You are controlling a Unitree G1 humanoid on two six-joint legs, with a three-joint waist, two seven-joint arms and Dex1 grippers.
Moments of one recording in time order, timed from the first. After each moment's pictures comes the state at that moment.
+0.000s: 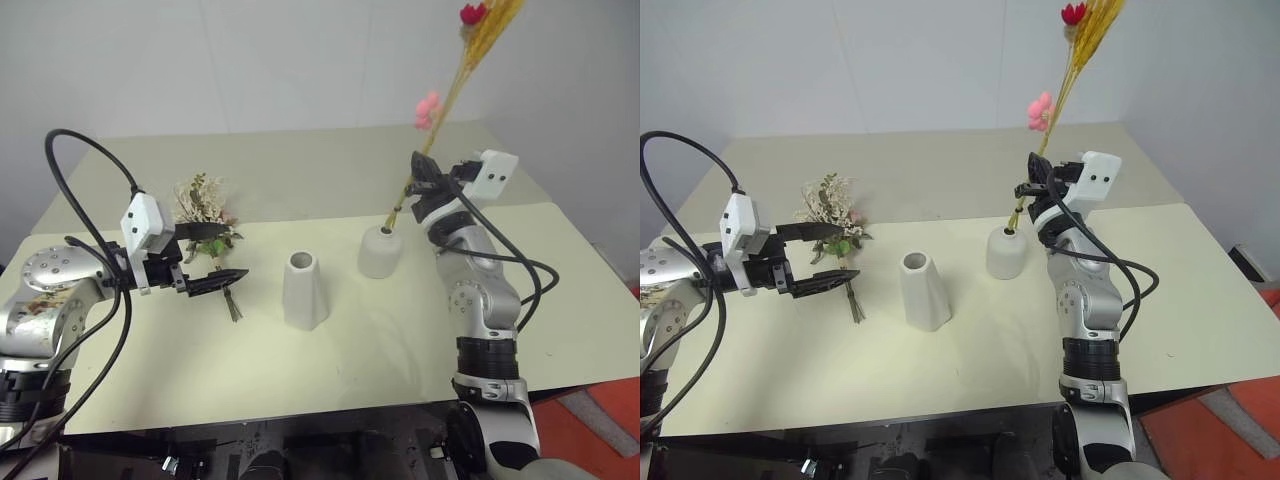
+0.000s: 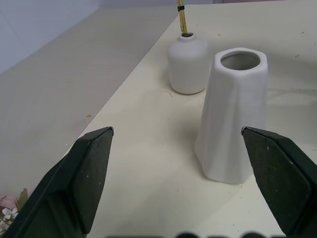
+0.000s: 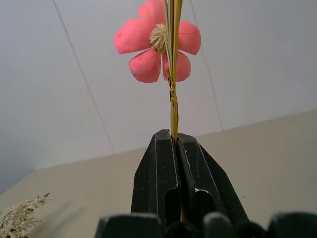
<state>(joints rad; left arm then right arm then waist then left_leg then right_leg) -0.40 0.87 0.21 -0.14 -0.52 0.41 -1.13 -0.70 -0.12 -0.20 0.01 0.41 0.27 0.15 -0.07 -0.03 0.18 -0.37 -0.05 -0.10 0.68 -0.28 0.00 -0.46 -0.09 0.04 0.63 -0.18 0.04</state>
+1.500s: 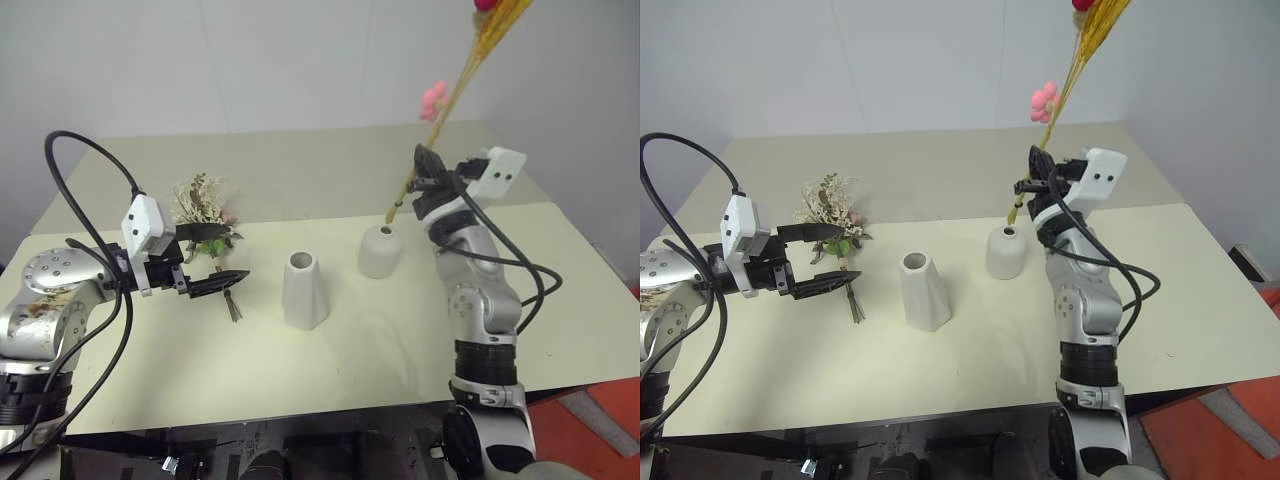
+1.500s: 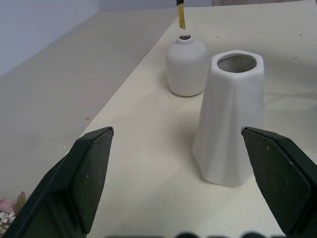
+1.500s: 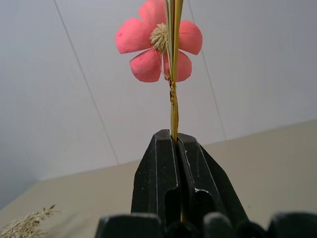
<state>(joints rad) -0.40 0.86 0.21 -0.14 -0.52 0.41 -1.13 -0.67 -0.09 -0.20 -0.06 0.42 0.27 0.12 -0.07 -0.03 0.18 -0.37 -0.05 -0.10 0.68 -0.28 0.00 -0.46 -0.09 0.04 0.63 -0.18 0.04</state>
